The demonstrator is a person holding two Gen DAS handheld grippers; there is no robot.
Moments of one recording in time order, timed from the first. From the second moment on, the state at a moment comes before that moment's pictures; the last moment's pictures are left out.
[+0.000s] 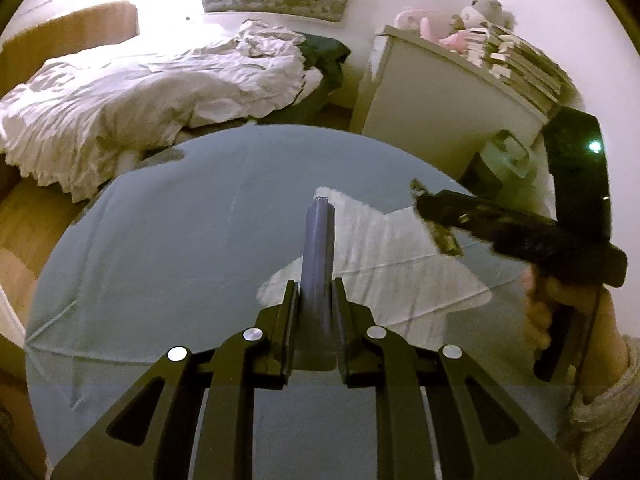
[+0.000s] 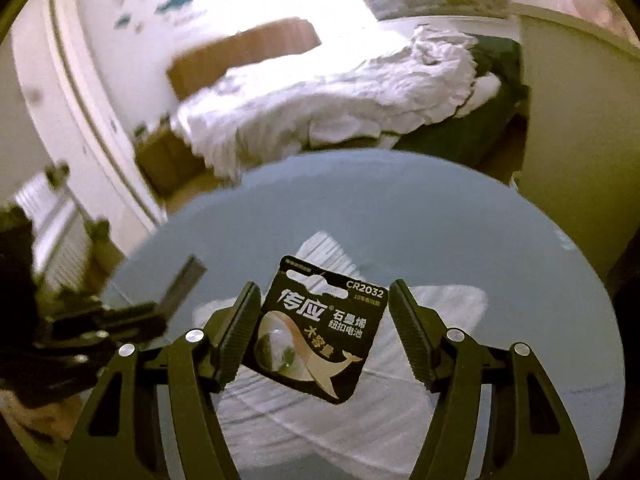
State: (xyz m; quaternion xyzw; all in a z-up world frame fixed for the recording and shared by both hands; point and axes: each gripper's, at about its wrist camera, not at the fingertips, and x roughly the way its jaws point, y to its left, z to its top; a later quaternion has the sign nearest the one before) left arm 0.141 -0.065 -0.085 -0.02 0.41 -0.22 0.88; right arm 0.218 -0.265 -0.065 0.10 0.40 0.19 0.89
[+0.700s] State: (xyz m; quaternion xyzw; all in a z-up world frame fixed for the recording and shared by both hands) left arm 0.140 -0.313 -0.065 0.05 0.39 -0.39 0.83; right arm 0.108 -0.572 -0.067 0.32 0.29 -0.01 0.90
